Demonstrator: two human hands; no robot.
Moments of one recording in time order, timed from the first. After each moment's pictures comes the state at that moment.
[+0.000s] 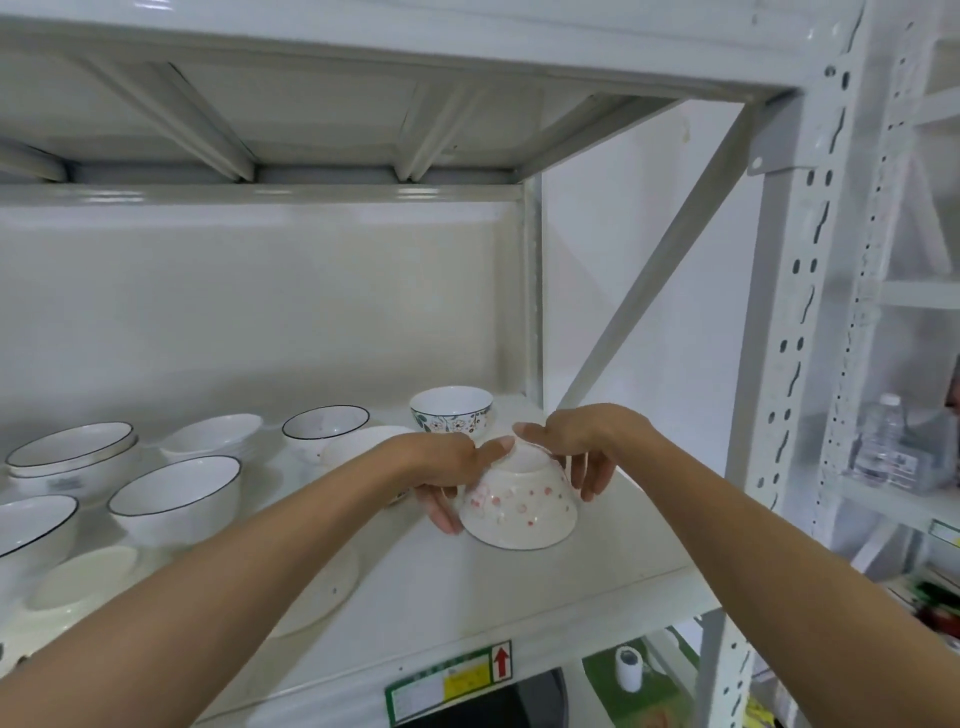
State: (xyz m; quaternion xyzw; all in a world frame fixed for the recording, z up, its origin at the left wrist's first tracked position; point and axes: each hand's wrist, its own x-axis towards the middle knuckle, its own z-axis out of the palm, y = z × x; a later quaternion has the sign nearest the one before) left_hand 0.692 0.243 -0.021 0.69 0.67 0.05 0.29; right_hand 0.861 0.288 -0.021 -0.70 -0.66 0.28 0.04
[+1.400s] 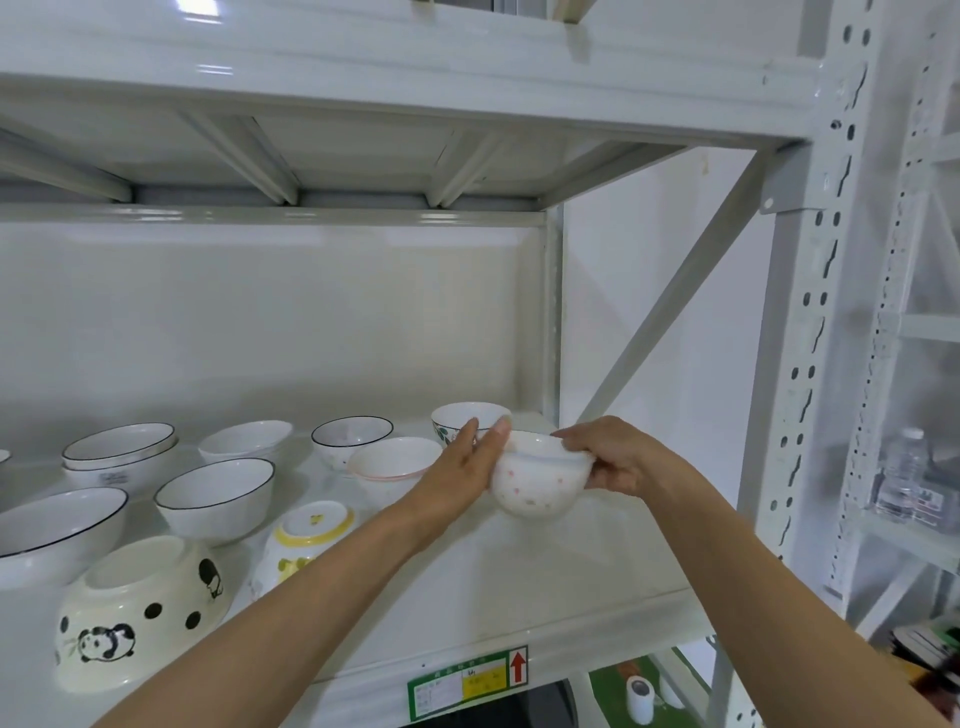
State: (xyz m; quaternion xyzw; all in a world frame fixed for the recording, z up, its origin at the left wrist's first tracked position) left_hand 0.675 0.227 -0.056 0.64 0.48 0.43 0.42; right_hand 0.874 0.274 -0.033 -0.51 -0.50 0.55 0.43
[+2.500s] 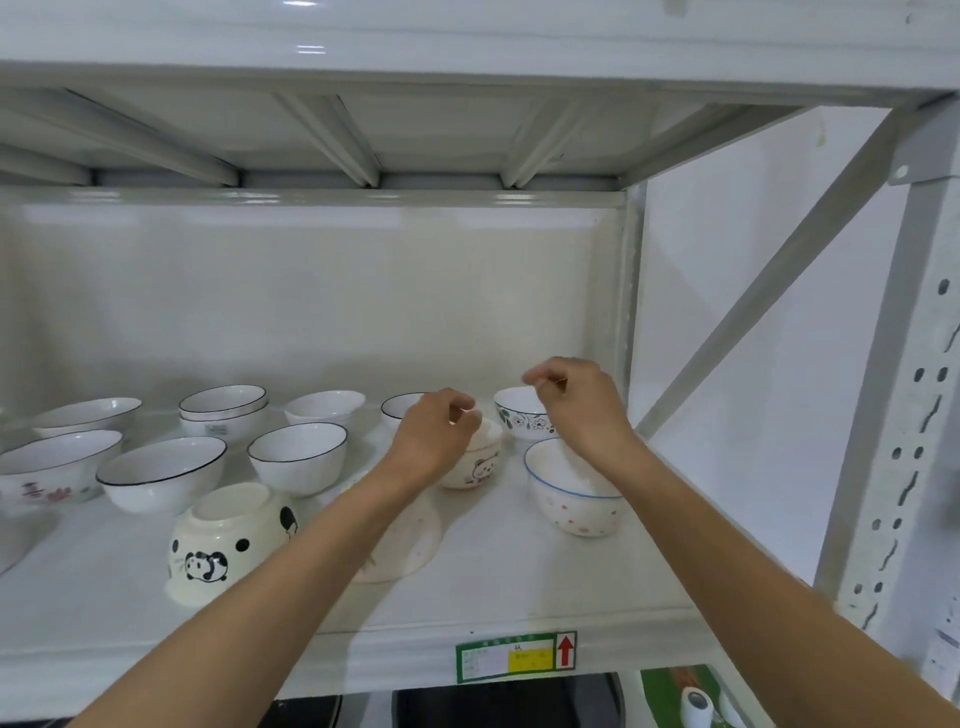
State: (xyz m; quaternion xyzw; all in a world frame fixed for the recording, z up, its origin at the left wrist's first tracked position) left_hand 0.615 0.216 -0.035 0.62 0.63 0.46 0.10; right_hand 0.781 0.260 -0.016 -0.43 -0.75 0.11 0.49
